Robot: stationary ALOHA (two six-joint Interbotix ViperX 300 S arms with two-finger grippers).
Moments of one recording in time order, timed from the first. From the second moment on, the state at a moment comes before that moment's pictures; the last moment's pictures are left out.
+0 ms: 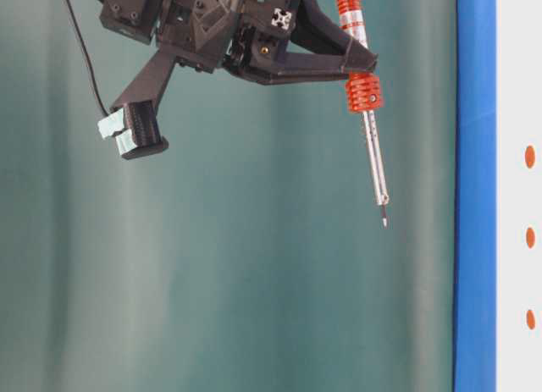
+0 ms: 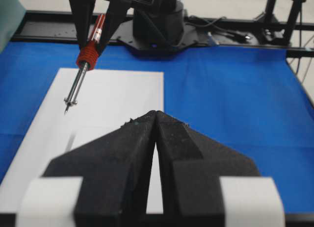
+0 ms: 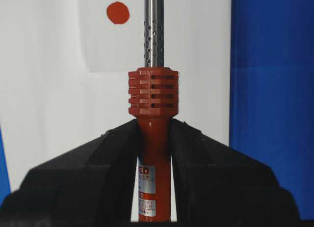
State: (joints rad) left arm 0.00 -0.96 1.23 0.00 -0.30 -0.03; right arm -0.15 -0.15 0.40 -0.23 0.89 0.13
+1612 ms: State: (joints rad) left arm 0.00 -0.96 1.23 0.00 -0.30 -0.03; right arm -0.15 0.07 0.44 -0.20 0.75 0.13
